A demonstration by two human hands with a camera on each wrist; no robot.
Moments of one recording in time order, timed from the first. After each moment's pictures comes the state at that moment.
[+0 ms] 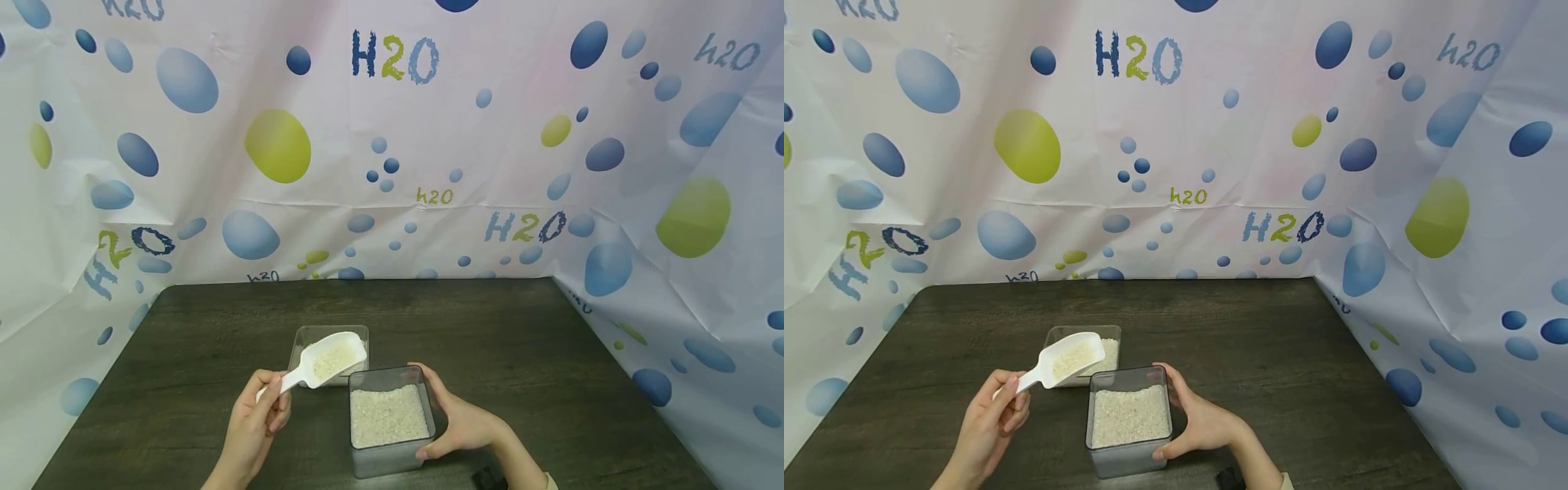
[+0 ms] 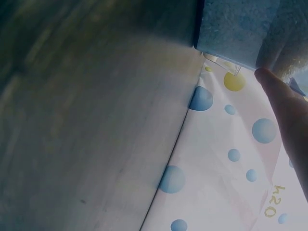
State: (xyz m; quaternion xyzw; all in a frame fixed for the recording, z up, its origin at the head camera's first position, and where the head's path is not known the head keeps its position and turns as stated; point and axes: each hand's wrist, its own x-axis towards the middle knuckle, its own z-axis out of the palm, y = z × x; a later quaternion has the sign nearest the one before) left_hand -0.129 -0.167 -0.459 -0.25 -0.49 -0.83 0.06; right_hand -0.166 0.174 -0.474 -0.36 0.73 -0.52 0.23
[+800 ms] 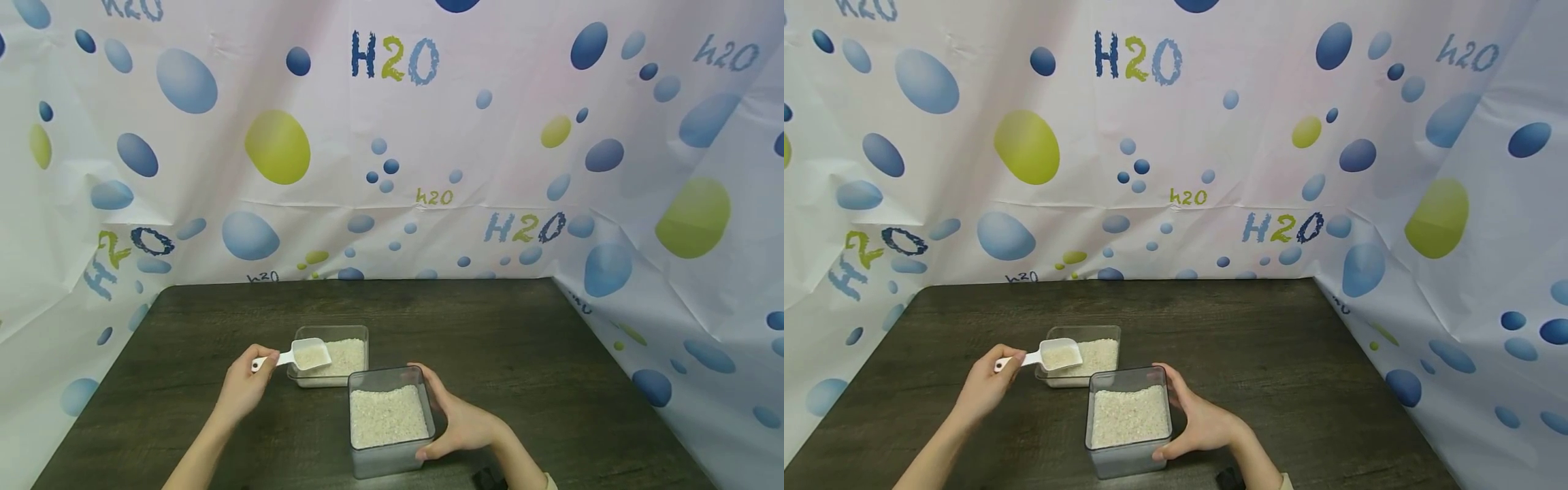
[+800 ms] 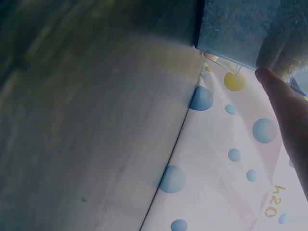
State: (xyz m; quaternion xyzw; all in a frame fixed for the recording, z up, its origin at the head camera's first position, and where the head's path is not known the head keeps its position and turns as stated) left_hand -0.183 -0.203 -0.452 0.00 -0.88 -0.47 0.08; right_hand -0.166 0.174 -0.474 -0.36 0.74 -0.52 0.24
